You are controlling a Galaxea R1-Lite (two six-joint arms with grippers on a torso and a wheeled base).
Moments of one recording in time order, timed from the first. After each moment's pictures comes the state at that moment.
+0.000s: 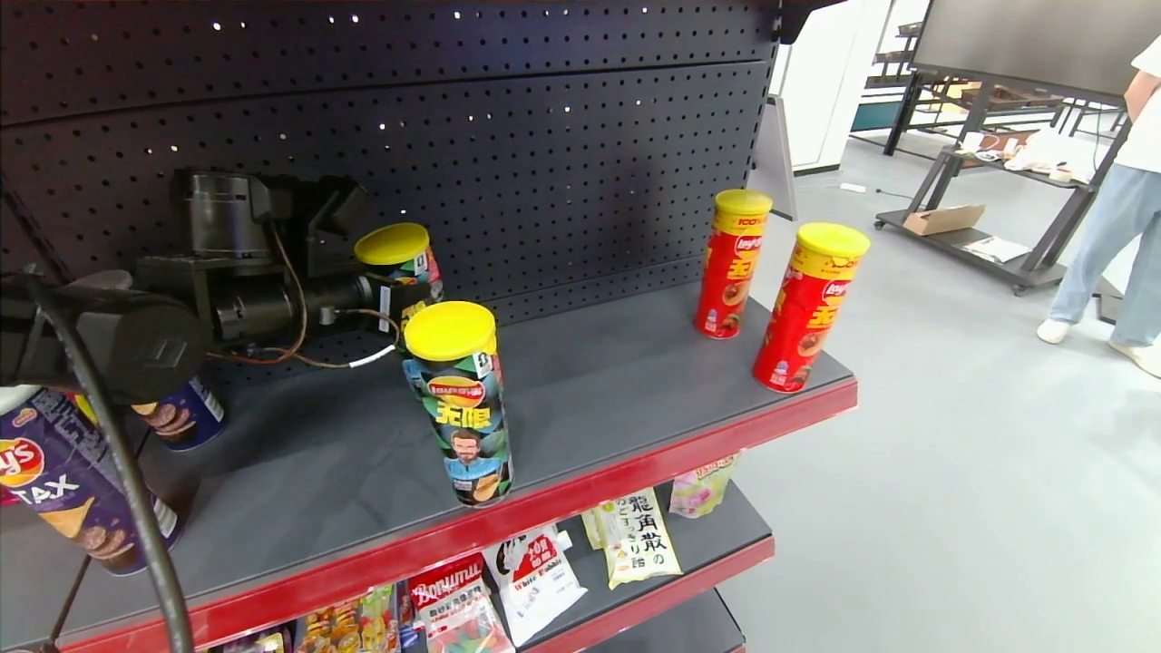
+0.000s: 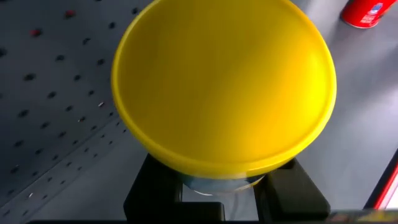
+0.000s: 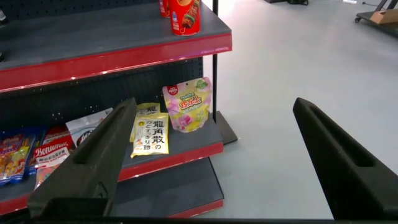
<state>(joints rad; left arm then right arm) -0.20 1.83 -1.09 -0.41 -0.20 0.12 0.00 0.00 0.00 0.00 0.07 0.01</state>
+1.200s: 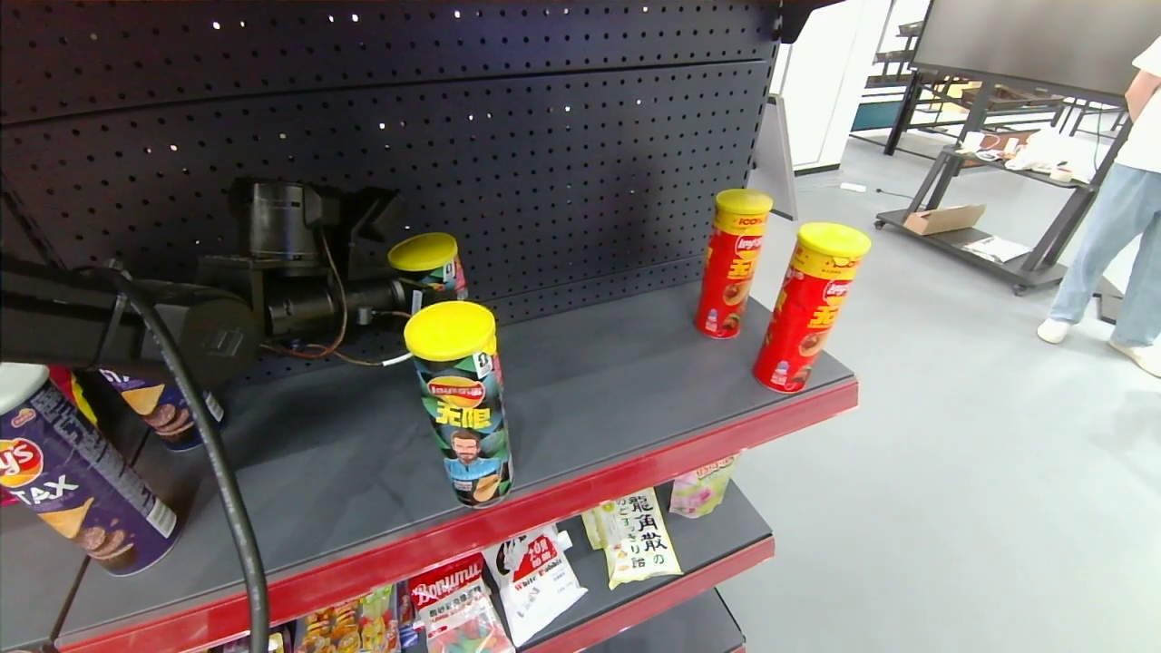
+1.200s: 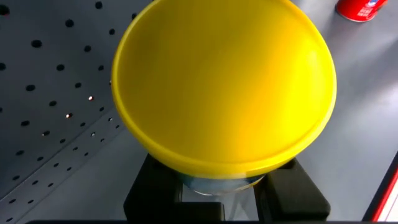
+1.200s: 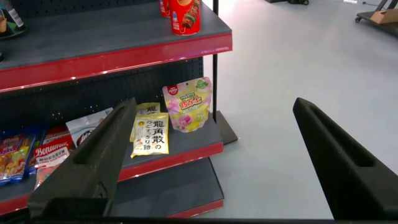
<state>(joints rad) -0.23 1.91 -1.17 -0.38 -0.20 0.11 0.00 0.00 0.00 0.00 0.07 0.01</state>
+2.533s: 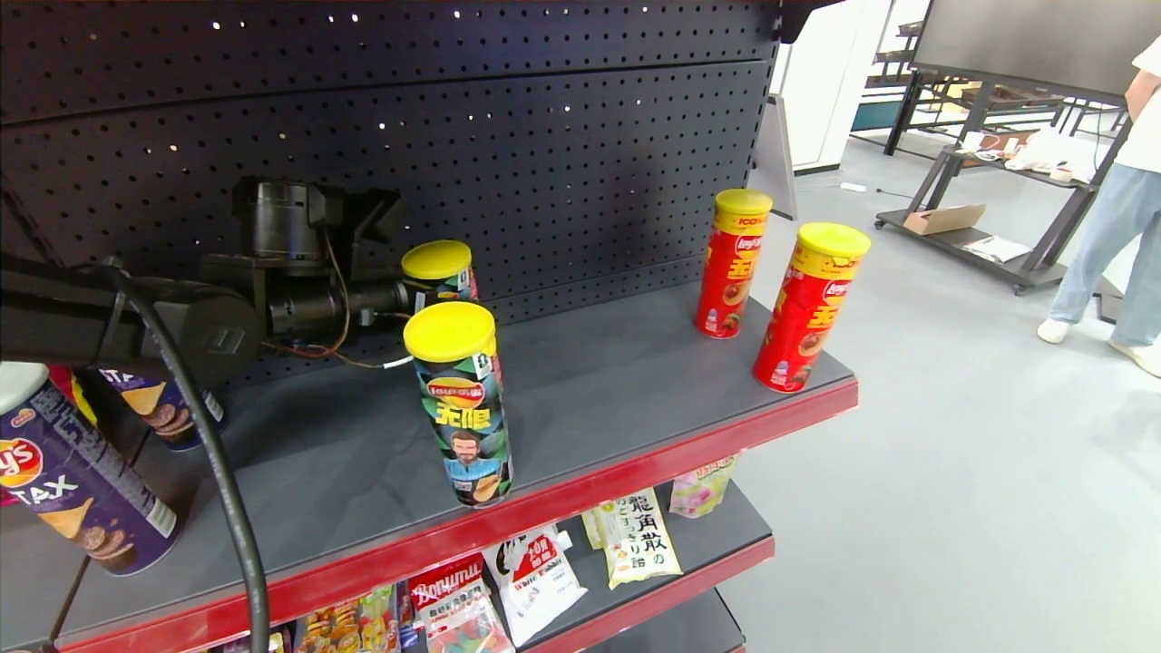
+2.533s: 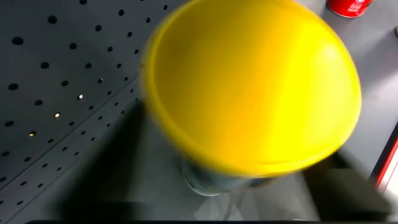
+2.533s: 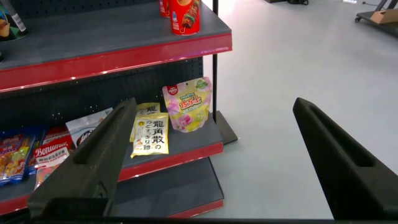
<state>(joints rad) -0.24 1.91 -1.18 -0.35 -0.22 0.10 0.00 0.00 0.00 0.00 0.07 0.01</state>
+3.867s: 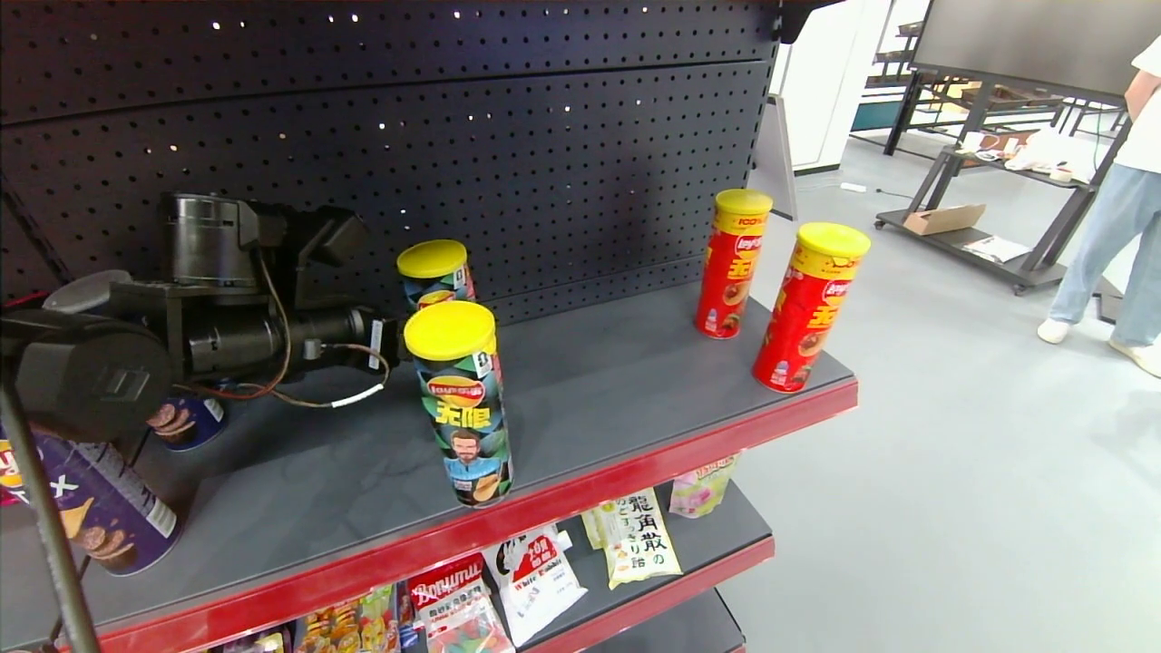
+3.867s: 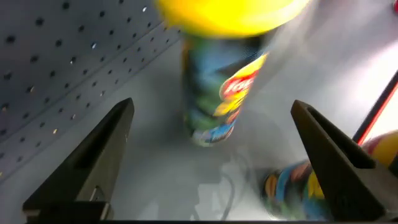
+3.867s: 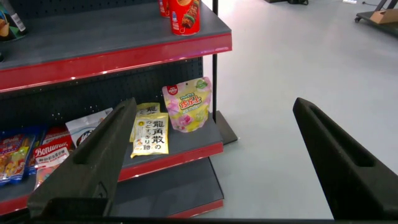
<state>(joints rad) -0.21 1.74 -0.97 -0.35 -0.21 0.11 0.00 0.00 0.00 0.00 0.07 0.01</state>
